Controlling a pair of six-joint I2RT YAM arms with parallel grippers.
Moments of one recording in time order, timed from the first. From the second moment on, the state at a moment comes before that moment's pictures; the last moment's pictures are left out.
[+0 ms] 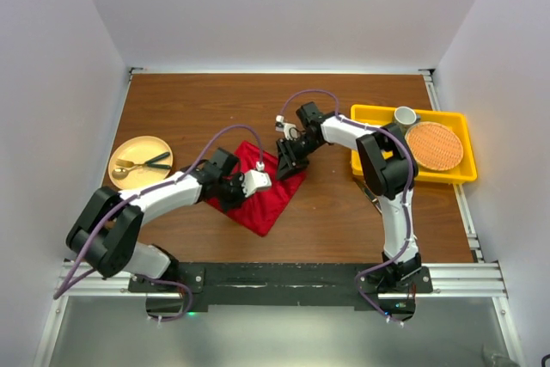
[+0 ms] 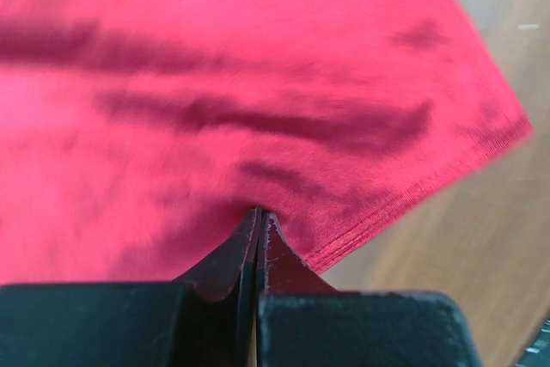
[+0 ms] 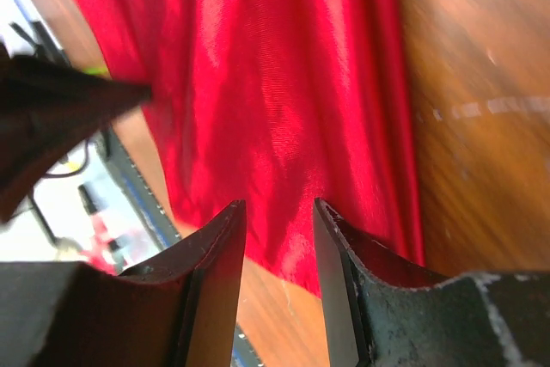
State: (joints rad) left arm -0.55 1.43 0.70 -0.38 0.33 0.57; right arm 0.48 2.17 1.49 -0.63 -0.78 0.11
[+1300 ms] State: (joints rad) left arm -1.04 1.22 0.54 -0.32 0.29 0.82; right arm 0.51 2.11 1.43 -0.70 -0.75 0.02
